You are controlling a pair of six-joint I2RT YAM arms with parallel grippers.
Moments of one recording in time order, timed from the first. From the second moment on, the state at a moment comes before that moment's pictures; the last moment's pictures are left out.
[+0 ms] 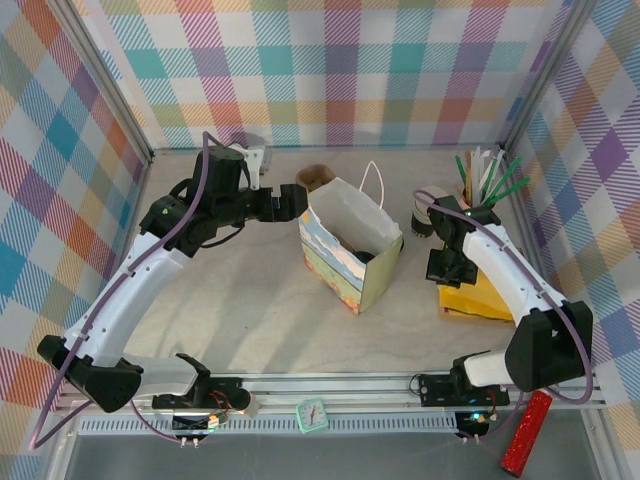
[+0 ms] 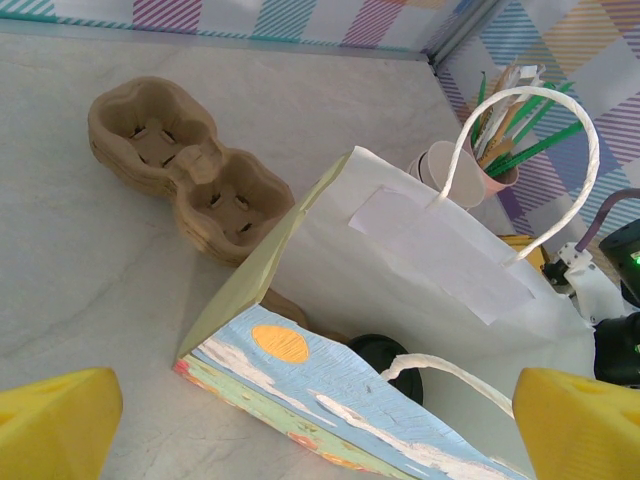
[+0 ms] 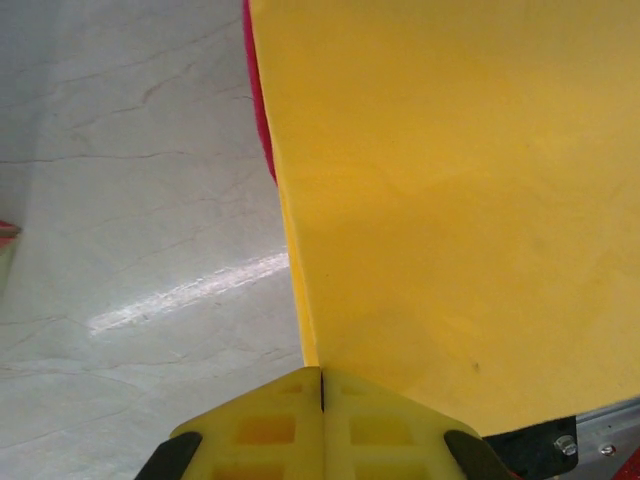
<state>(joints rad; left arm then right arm) -0.55 1.29 1.54 -0.84 0.14 -0.44 0.26 1.36 1.12 -1.32 0.12 0.53</state>
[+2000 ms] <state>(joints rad) -0.55 1.25 1.52 -0.84 0.13 -0.44 0.31 1.41 1.16 -1.37 0.24 0.57</state>
